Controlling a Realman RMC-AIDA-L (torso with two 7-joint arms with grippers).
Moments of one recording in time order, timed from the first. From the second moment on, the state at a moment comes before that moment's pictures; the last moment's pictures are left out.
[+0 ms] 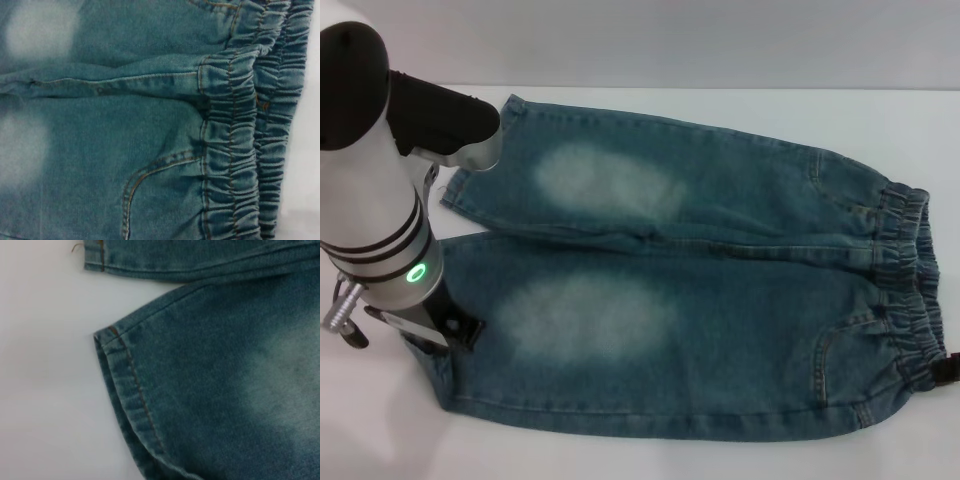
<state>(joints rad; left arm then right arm) -0.61 -2.06 1.73 1.45 -0.28 -1.74 -0.17 0.30 2.08 -0.79 -1.35 -2.49 -1.79 2.60</state>
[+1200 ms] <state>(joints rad) -0.62 -2.07 1.73 1.46 -0.28 -1.73 -0.17 0.34 2.08 -0.81 -1.27 -2.48 -1.71 2.58</state>
